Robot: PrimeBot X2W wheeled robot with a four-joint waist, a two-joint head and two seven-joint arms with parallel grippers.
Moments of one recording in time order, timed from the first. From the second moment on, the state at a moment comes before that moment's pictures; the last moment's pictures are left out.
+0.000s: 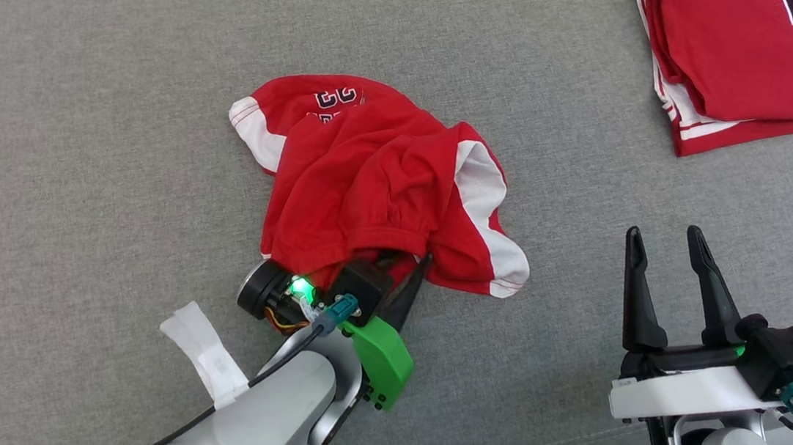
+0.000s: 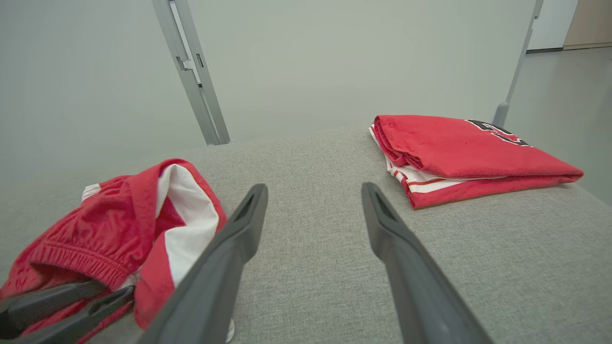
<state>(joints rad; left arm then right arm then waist) -0.61 0.05 -0.94 0.70 -0.51 0.10 -0.26 -0.11 -0.05 0.04 0.03 0.19 0.13 -0.26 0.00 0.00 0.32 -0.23</state>
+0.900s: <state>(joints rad) -0.43 0.31 -0.73 0.19 -0.62 0.11 -0.19 -0.07 -0.14 0.20 0.26 0.37 0.13 -0.26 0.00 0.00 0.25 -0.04</state>
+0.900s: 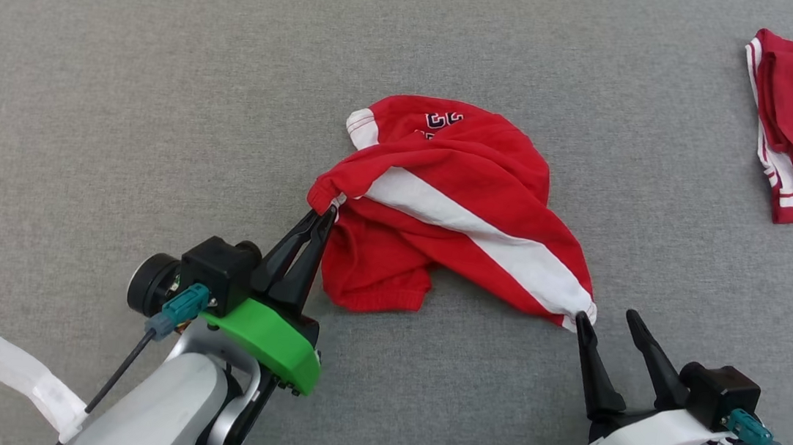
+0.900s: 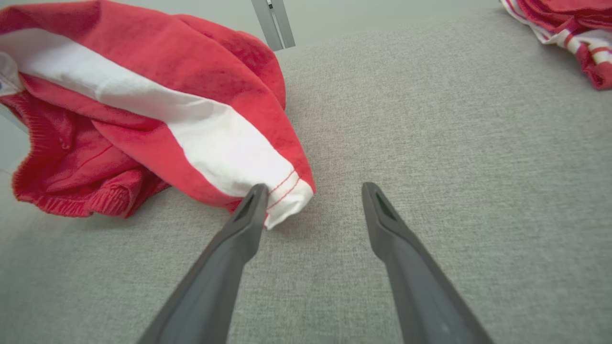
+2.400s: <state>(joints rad) -0.40 0.36 -0.75 0.15 -0.61 0.15 -0.18 -0.16 -0.36 0.56 0.23 1.11 0.13 -0.26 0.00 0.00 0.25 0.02</state>
